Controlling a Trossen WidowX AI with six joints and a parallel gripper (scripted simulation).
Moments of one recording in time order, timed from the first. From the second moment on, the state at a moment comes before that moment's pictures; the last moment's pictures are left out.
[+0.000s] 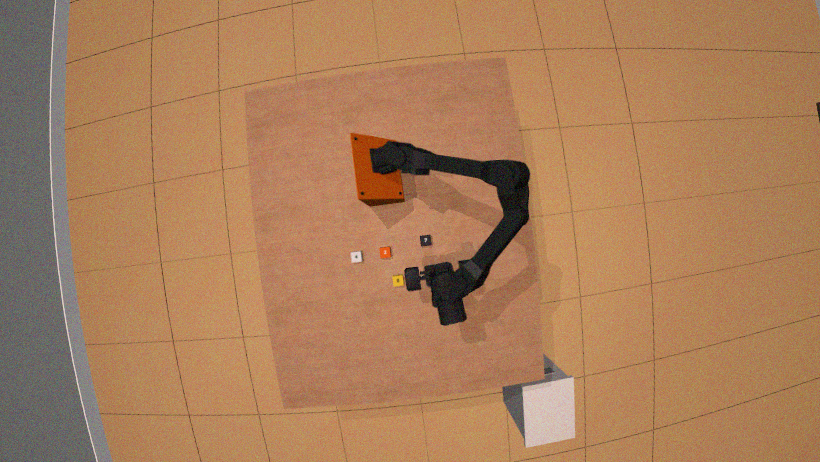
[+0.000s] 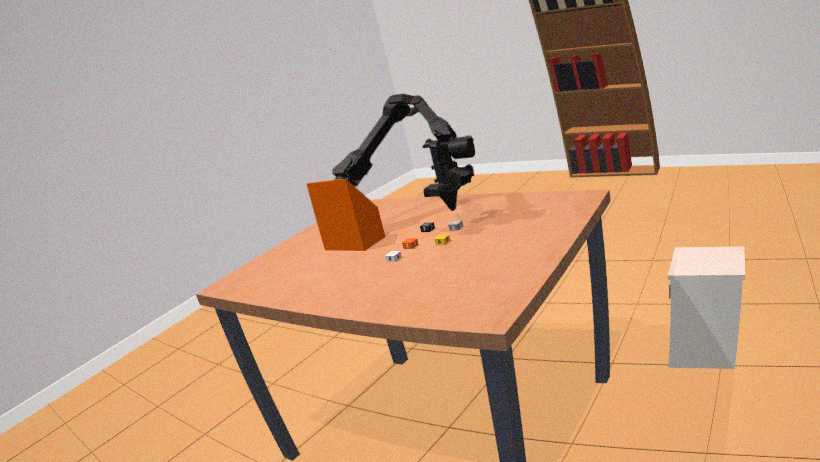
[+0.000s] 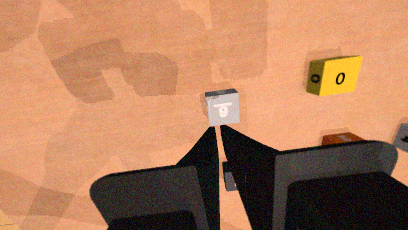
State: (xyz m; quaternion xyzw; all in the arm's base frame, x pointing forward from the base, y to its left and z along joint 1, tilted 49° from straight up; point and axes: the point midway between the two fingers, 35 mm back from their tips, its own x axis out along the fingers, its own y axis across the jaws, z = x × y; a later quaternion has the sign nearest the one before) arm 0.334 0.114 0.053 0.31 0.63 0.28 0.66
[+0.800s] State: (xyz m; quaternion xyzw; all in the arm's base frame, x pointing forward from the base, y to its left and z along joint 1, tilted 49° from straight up) arm 0.337 0.141 0.031 0.31 0.62 0.28 0.66
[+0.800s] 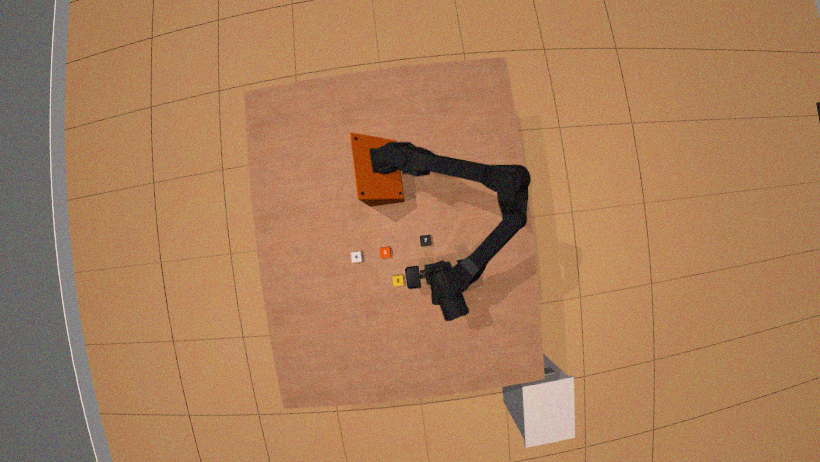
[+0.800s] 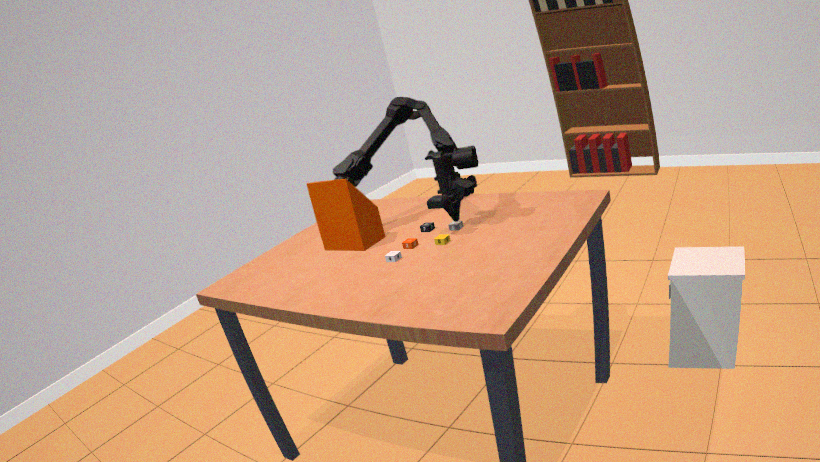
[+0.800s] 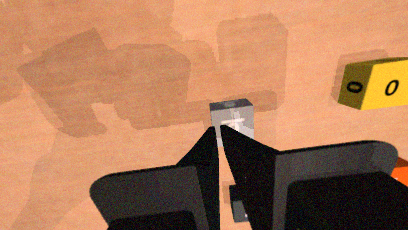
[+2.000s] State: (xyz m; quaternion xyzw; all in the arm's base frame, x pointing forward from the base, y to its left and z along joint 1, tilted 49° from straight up) arm 0.310 -0.056 -0.015 0.31 0.63 0.24 0.67
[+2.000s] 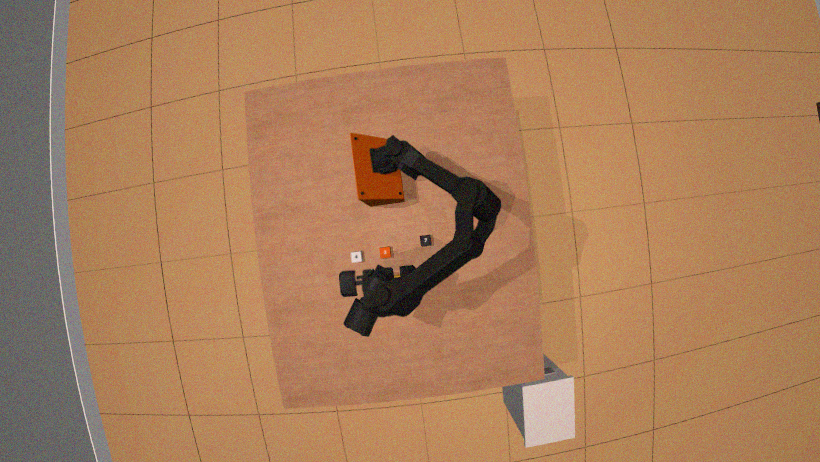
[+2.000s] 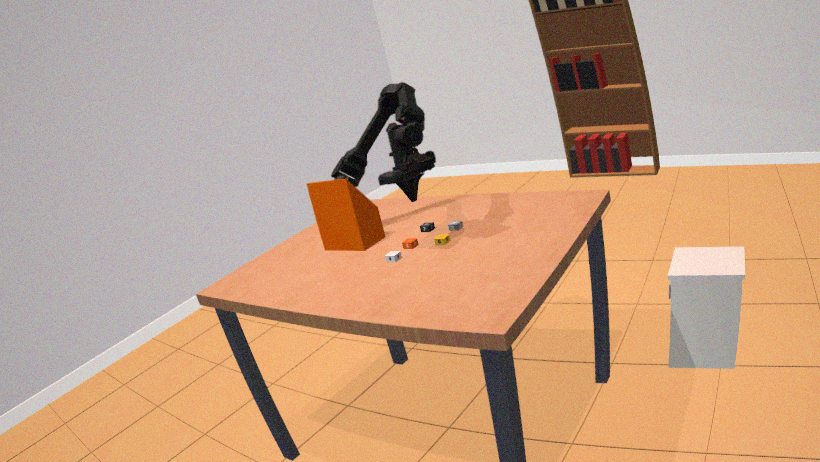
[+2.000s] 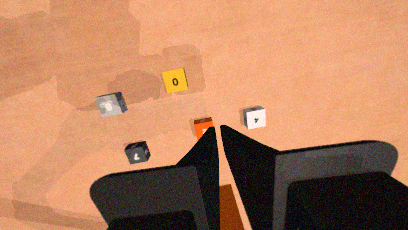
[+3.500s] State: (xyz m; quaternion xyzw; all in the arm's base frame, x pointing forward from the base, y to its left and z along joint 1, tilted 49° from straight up) arm 0.257 -0.020 -0.162 0.30 0.63 0.28 0.66
